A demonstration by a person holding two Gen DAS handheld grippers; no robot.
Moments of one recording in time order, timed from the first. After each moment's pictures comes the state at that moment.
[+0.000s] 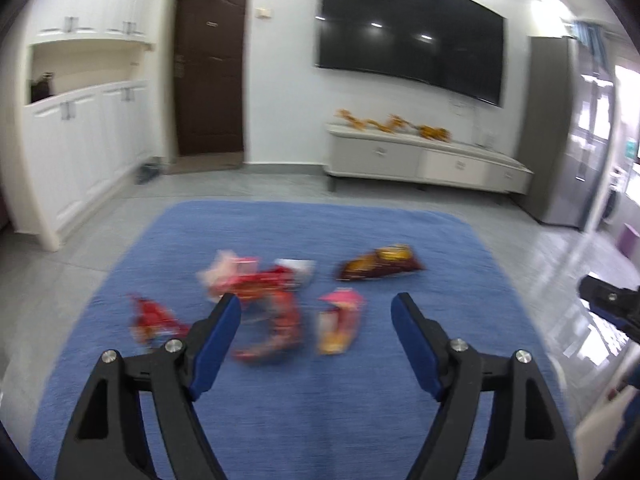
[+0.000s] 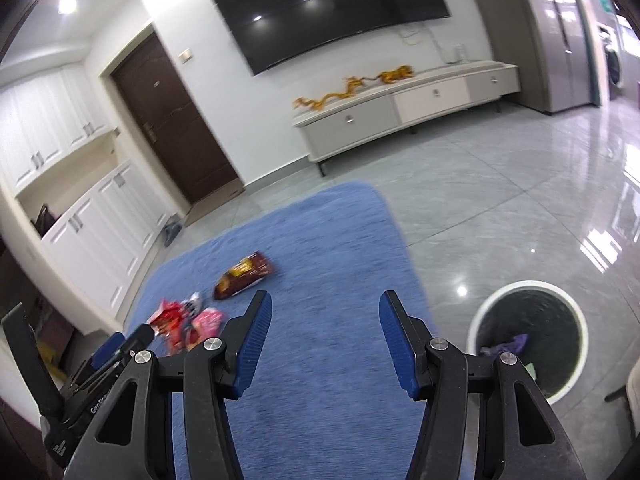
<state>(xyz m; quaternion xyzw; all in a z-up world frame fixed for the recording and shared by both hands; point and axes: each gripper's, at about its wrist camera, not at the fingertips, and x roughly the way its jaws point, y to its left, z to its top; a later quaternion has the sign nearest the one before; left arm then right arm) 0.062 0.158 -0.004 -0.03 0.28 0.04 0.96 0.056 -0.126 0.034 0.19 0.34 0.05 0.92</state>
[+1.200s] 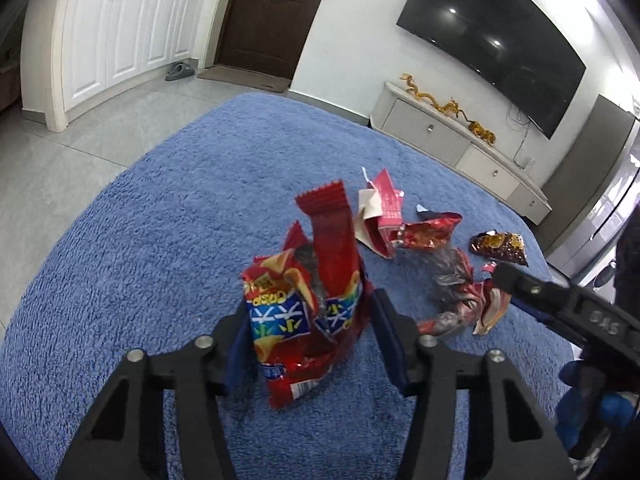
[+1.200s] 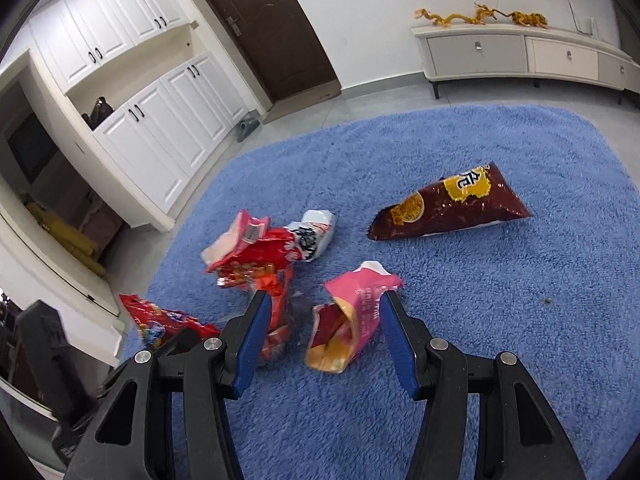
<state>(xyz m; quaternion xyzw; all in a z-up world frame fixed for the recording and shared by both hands) 0.092 0.287 -0.087 -0.19 0.37 0.04 0.91 0.175 0.066 -0.042 0.11 0.45 0.22 0.86</state>
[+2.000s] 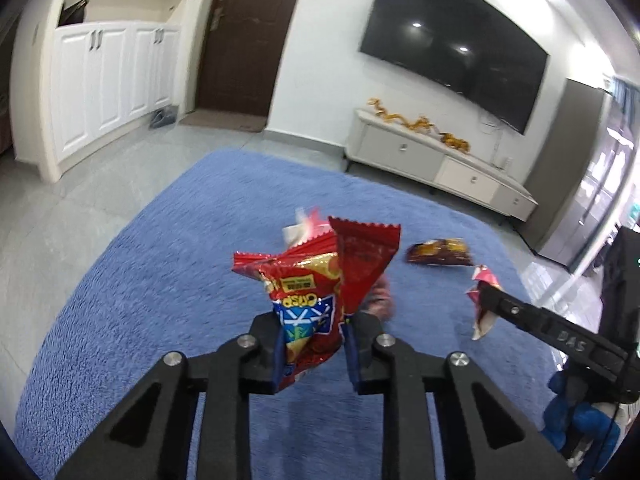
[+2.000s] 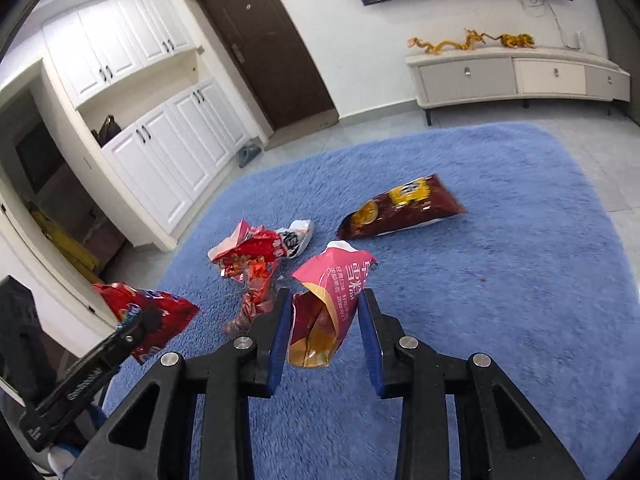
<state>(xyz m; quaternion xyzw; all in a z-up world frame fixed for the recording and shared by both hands) 0.044 0.239 -0.026 -0.13 0.32 0.01 0.94 0.127 0.014 -0.025 0.13 0.40 0.22 0.88</state>
